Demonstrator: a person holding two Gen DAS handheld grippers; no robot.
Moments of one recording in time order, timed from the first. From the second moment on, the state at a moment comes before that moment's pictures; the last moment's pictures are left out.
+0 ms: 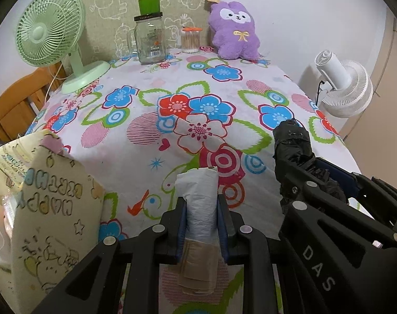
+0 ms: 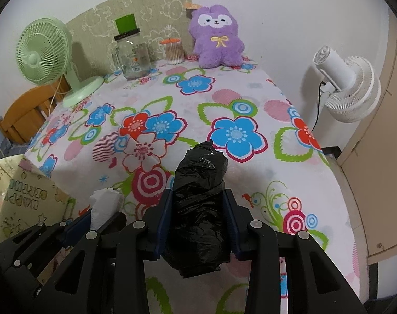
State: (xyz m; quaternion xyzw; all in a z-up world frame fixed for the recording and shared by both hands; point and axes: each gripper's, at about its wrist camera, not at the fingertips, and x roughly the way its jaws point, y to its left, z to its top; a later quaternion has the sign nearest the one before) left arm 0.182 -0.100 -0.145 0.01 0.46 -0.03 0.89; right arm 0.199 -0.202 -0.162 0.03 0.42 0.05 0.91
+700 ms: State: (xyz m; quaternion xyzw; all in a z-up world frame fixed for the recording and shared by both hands) left arm 0.130 -0.097 -0.103 0.03 0.41 -0.05 0.91; right arm 0.139 -0.196 -0.120 0.02 0.37 0.05 0.93
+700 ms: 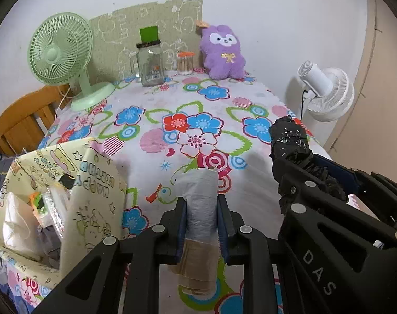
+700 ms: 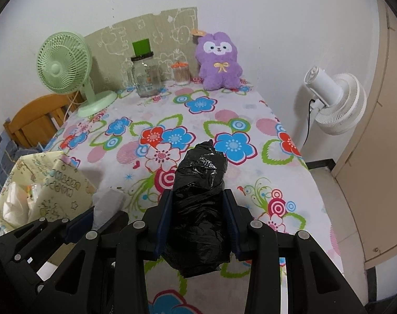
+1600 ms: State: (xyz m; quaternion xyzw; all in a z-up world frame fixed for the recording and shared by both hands) left arm 0.081 -0.075 -0.046 0.05 0.36 -0.08 0.93; right arm 0.081 -0.170 -0.060 0.02 0.32 0.05 0.94
